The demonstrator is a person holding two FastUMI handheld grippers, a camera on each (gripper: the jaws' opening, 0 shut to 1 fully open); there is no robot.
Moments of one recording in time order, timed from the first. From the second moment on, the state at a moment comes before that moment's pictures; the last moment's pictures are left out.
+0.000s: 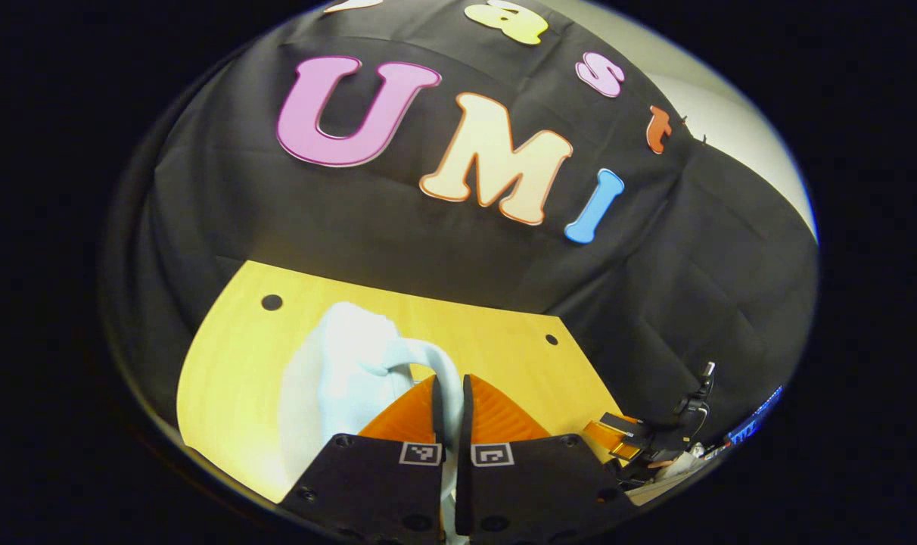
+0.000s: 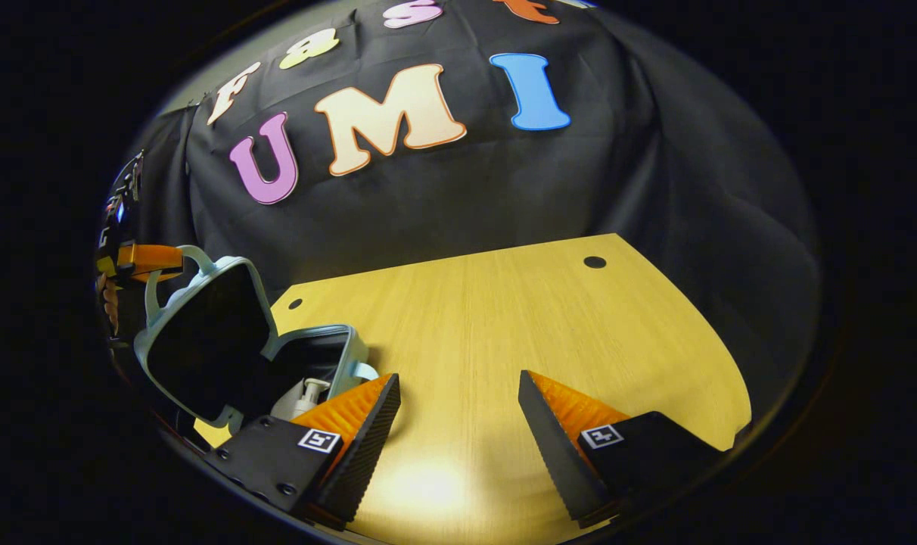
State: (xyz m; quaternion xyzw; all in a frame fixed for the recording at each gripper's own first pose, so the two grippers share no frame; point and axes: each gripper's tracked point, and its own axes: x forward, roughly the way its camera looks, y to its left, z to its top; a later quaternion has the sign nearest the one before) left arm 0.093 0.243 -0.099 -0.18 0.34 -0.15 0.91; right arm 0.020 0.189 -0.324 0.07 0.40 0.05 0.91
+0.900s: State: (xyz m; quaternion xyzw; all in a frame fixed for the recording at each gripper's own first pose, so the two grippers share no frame) left arm 0.079 0.102 -0.245 -0.15 0.45 -0.19 0.86; right arm -0.006 0.086 -0.313 0.05 0.40 -0.01 0.91
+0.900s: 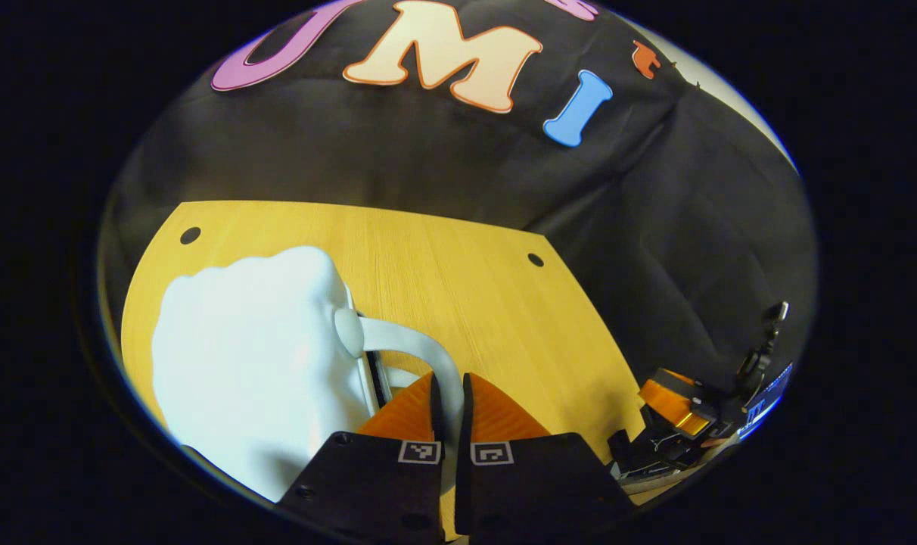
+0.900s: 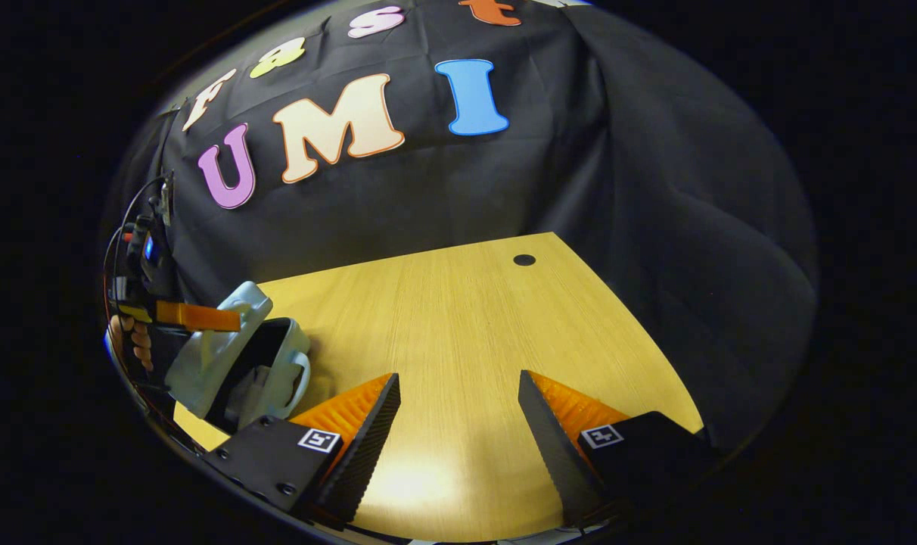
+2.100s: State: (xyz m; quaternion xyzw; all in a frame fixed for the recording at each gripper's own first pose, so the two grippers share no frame) left arm 0.065 0.083 -0.078 0.03 0.11 0.04 0.99; right arm 0.029 0.068 -0.196 0.07 0.22 0.09 0.97
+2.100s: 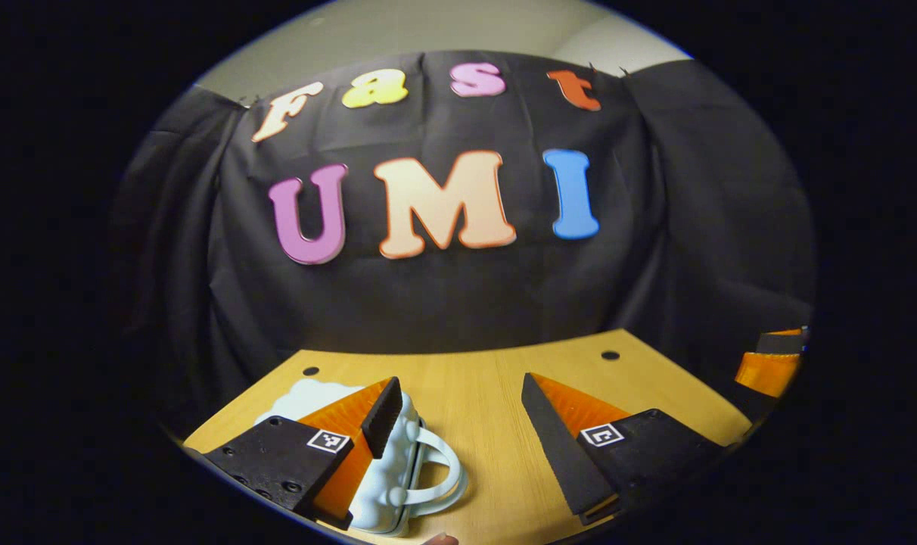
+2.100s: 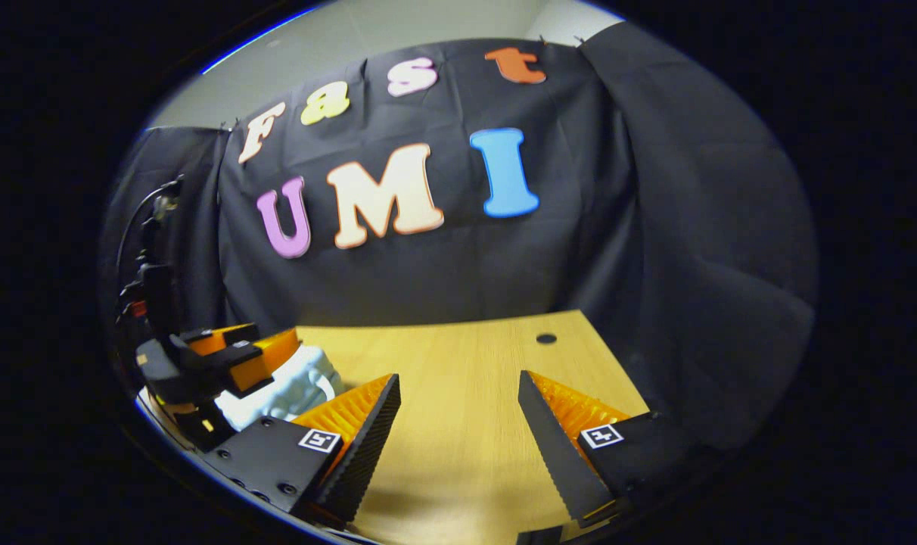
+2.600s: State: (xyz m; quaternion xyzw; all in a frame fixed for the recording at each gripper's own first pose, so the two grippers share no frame) left arm 0.006 0.101 0.038 0.01 0.02 0.01 1.00; right arm 0.014 0.102 -0.094 0.08 0.11 0.06 0.99
